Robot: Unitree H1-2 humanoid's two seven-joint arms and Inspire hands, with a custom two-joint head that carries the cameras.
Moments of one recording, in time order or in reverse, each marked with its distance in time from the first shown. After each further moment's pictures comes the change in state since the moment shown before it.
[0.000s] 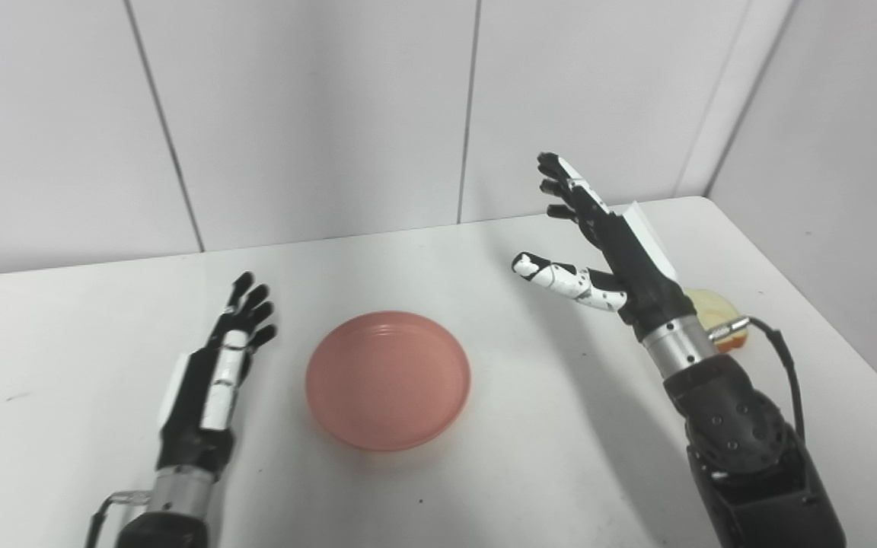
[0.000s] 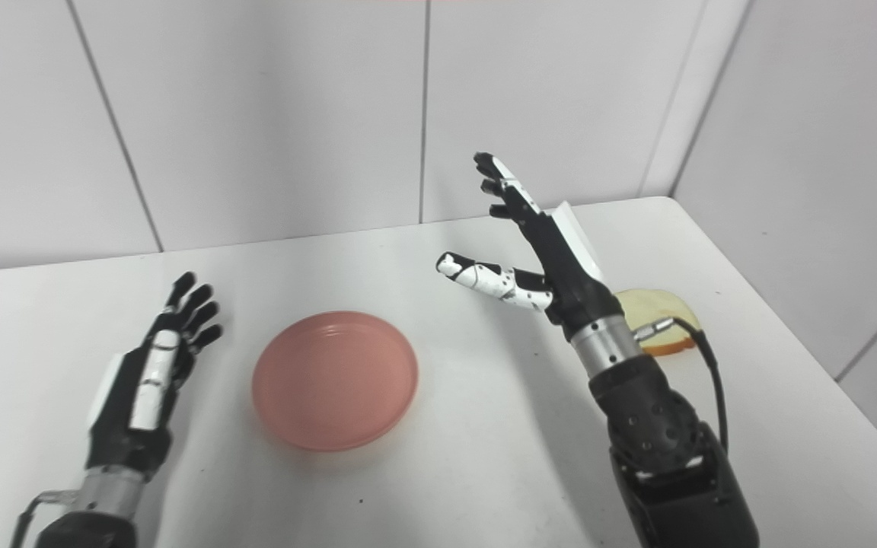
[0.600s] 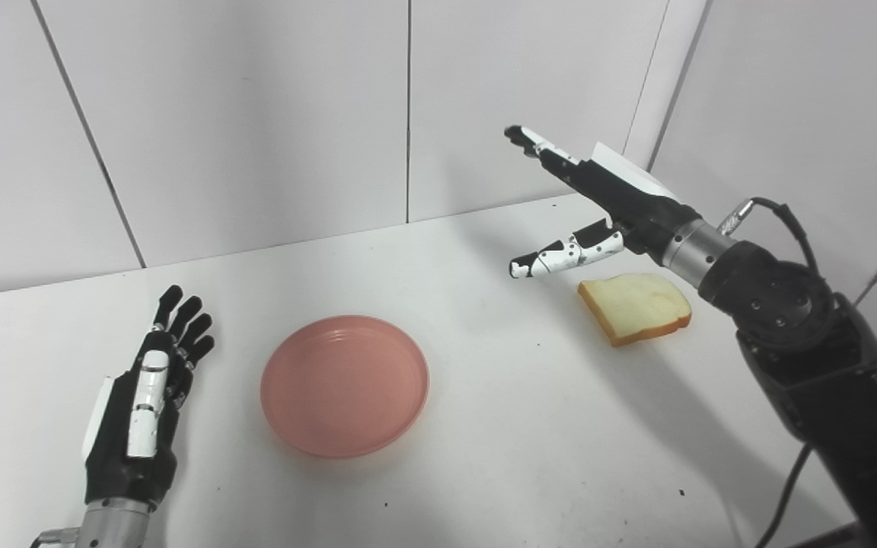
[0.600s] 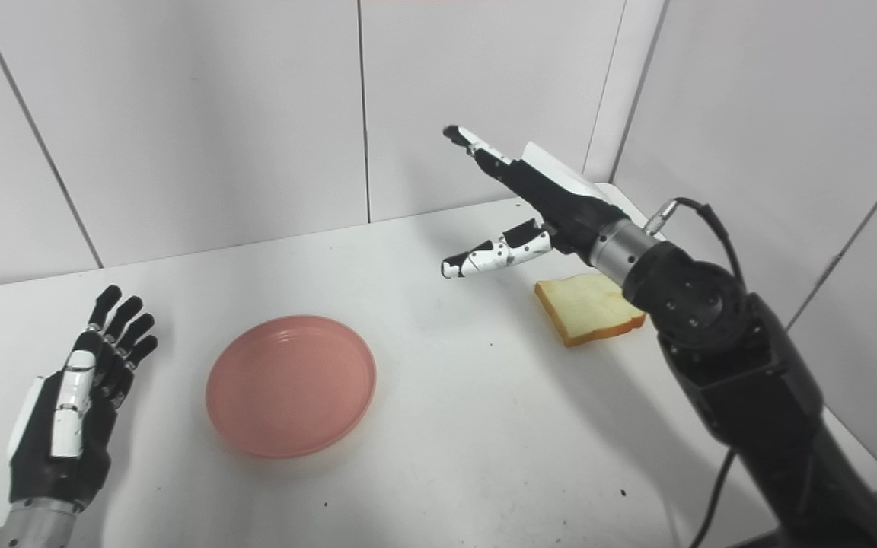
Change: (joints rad) left arm 0.008 0.019 0.015 -0.022 -0.086 0.007 -0.030; right arm -0.103 -0.415 -0.008 0.038 -0.028 0.159 0.363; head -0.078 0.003
